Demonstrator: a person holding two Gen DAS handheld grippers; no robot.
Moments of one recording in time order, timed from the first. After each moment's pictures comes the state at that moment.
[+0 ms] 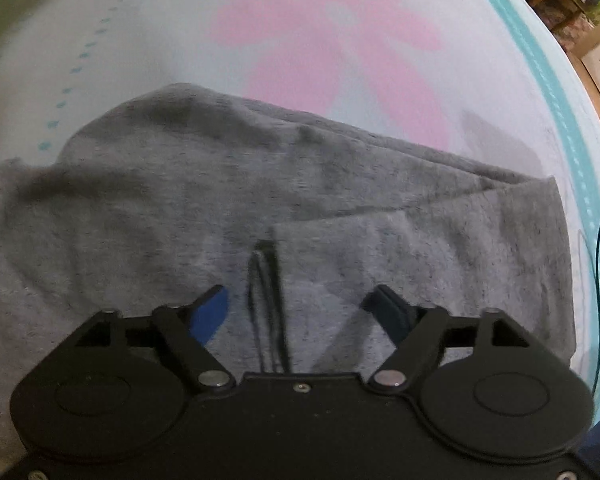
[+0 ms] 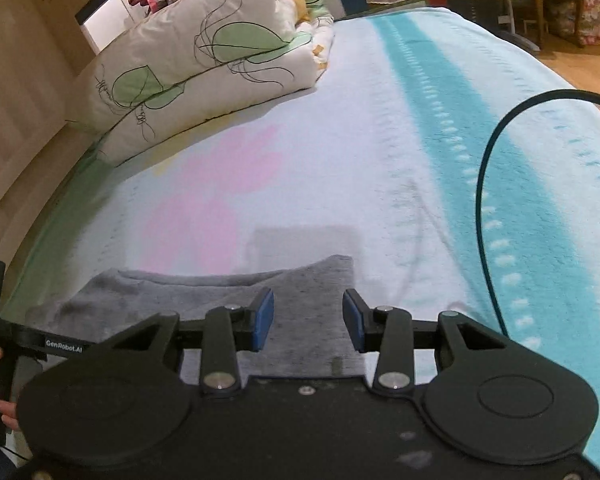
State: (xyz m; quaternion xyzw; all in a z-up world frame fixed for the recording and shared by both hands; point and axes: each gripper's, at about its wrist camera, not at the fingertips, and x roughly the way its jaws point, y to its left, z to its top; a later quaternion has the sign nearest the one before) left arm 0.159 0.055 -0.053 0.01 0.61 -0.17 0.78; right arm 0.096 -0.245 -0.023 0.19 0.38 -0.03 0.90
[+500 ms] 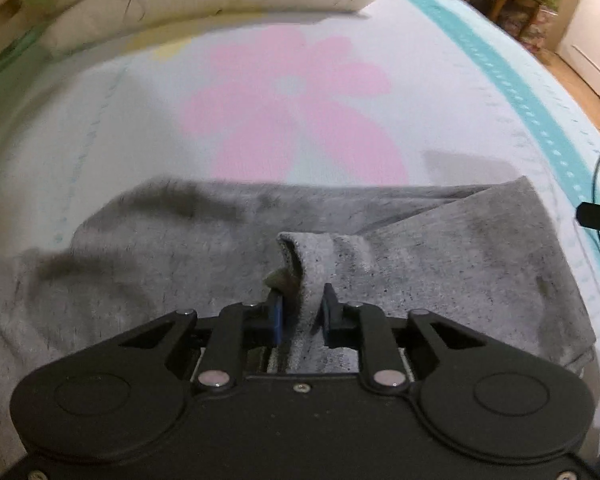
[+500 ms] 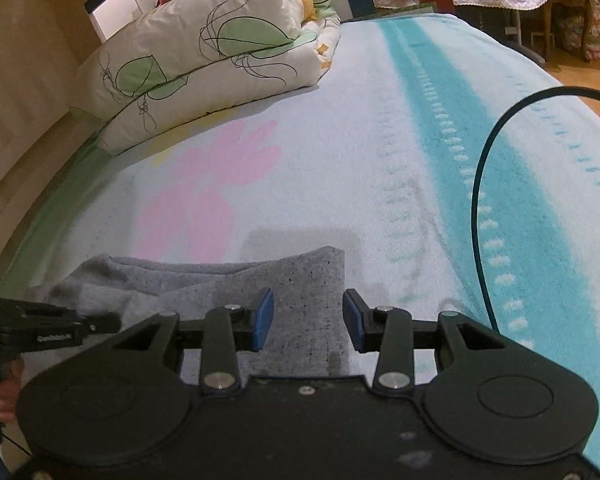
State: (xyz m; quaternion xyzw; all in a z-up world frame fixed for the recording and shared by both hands) left arm 0.129 0.031 -0.032 0.07 0.51 -0.17 0.84; right arm 0.094 -0.244 -0.032 0.16 0.38 -0.02 0.91
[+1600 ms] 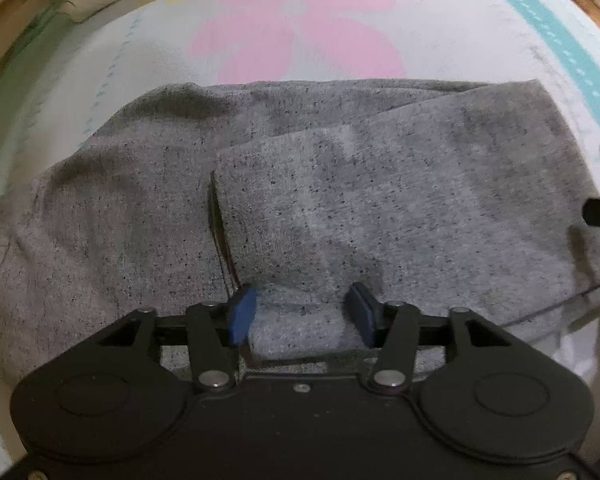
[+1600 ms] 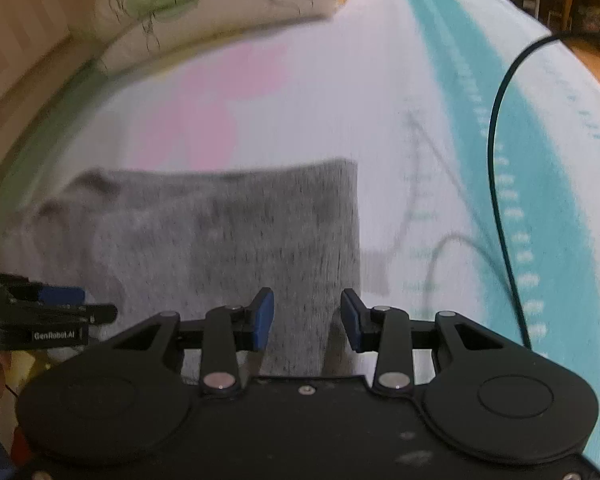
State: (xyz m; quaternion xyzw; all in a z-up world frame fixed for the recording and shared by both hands) left arm 0.077 -0.001 -0.051 0.15 0.55 -0.10 0.82; right arm 0.086 -0.221 -0.057 0.12 0.49 -0.01 0.86
